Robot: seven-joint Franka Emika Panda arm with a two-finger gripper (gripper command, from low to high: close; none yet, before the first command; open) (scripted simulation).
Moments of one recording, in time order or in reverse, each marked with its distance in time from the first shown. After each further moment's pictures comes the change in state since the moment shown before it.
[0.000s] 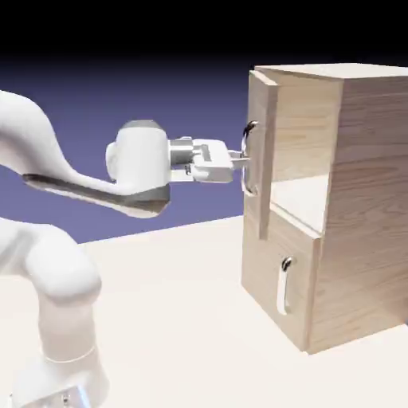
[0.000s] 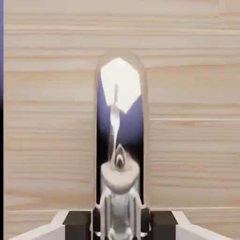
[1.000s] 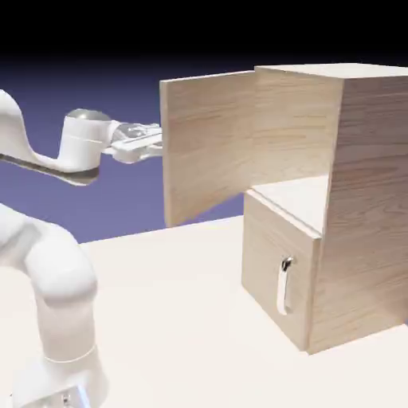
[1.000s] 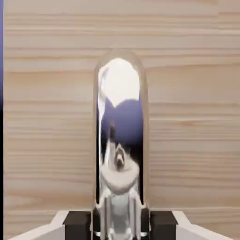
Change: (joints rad) arm -0.151 0.264 0.994 0.358 1.119 -1.049 -0.124
